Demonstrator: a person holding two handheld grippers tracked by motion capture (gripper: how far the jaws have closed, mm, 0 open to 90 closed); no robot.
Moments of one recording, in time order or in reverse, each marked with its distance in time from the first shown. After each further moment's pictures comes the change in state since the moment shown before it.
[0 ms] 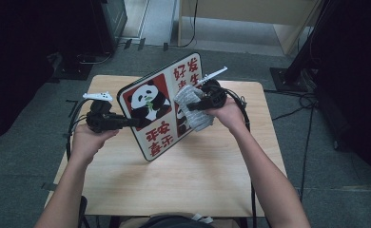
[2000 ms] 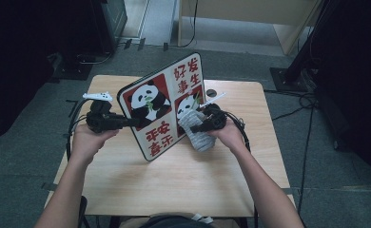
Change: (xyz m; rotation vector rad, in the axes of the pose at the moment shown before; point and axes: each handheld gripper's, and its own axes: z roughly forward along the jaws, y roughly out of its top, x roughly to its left) left arm 0.000 0.000 0.000 -0.003 -0.002 -0.002; right arm -0.011 -0.071 0.045 0.098 0.055 0.073
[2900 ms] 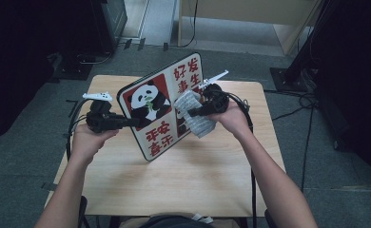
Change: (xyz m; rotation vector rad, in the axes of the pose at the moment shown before) left arm 0.001 0.000 0.000 -0.001 0.000 -0.001; right arm 0.034 0.058 -0.064 -0.071 -0.021 -0.118
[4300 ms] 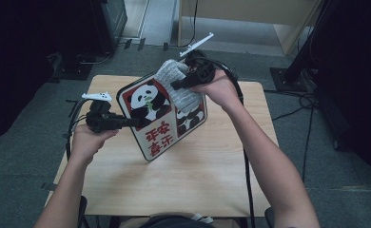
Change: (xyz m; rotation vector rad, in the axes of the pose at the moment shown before) left arm 0.002 -0.001 0.000 -0.003 -0.013 -0.003; right arm 0.034 0.096 -0.030 -0.041 -0.019 -0.103
